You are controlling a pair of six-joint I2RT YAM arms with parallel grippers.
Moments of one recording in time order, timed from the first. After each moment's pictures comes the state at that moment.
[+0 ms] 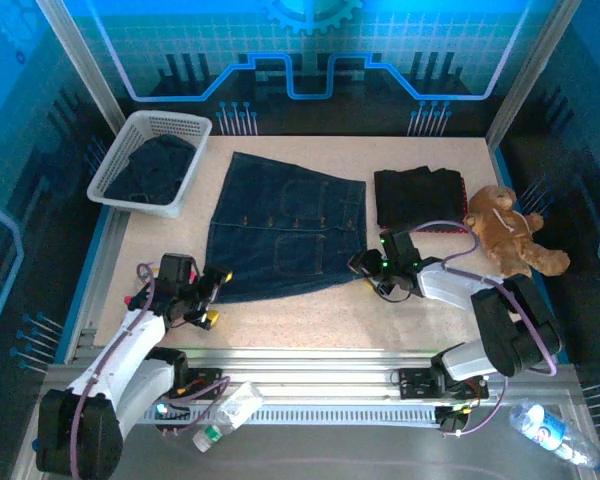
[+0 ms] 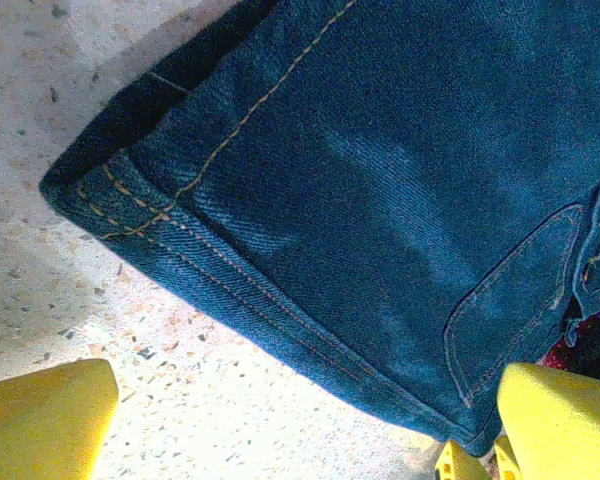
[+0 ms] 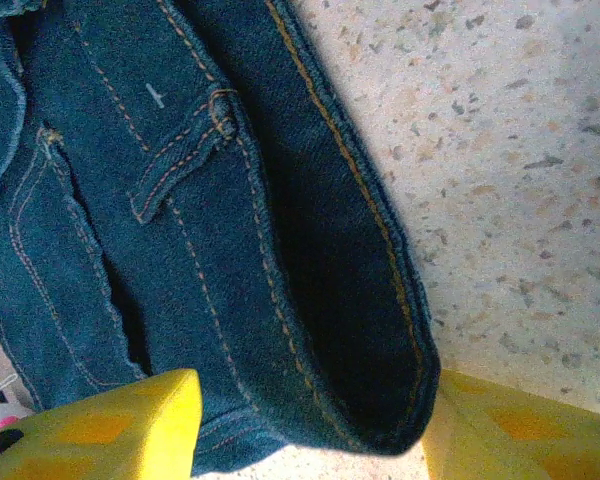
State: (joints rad) left arm -0.09 0.85 0.37 -0.53 0.32 -1.35; right arm 0.39 1.44 0.57 -0.09 -0.26 1.12
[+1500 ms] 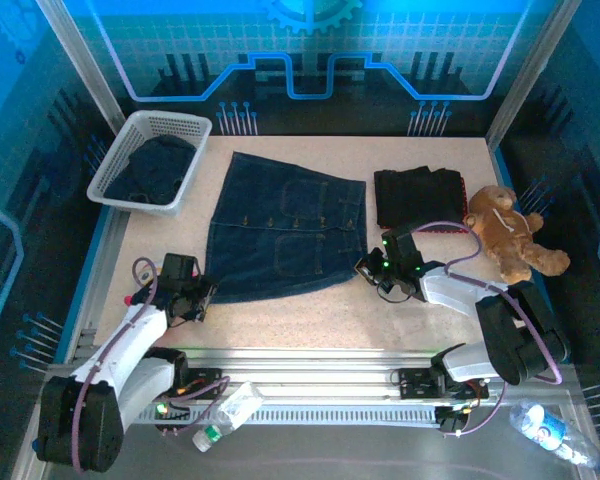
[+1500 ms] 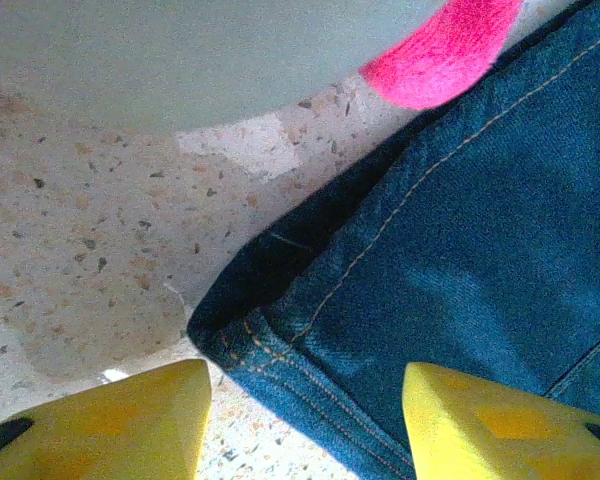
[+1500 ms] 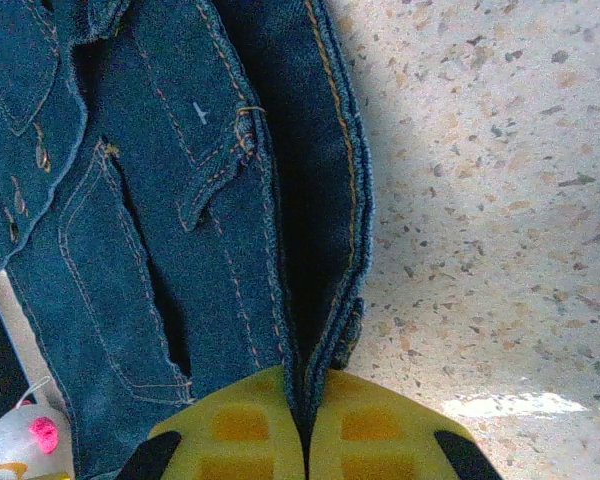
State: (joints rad) left arm -0.09 0.92 0.38 -0.55 0.11 -1.31; right arm 0.40 1.38 0.54 -0.03 -0.25 1.14
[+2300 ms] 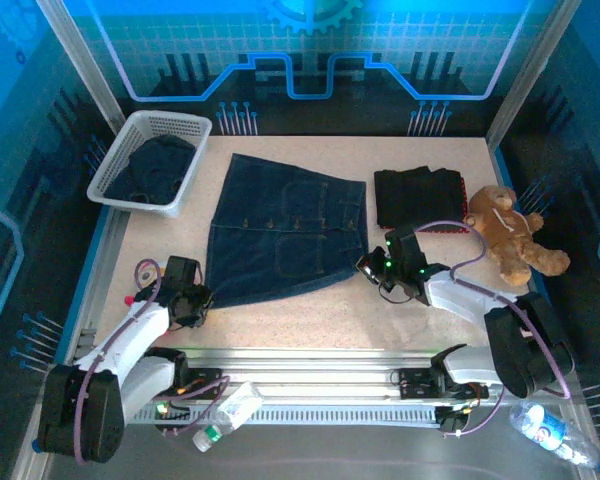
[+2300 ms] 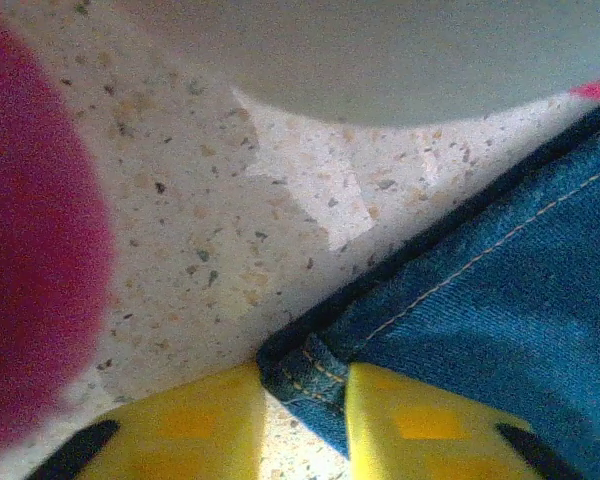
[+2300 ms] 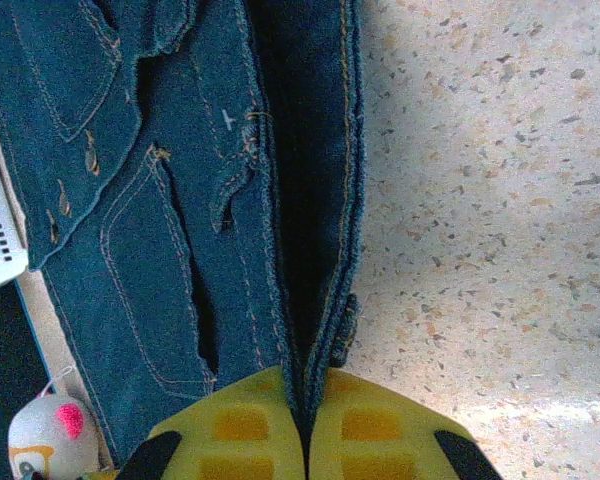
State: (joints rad) left arm -0.09 0.97 0.37 -0.59 0.09 -1.30; right arm 0.40 1.31 0.52 -0.04 -0.24 1.14
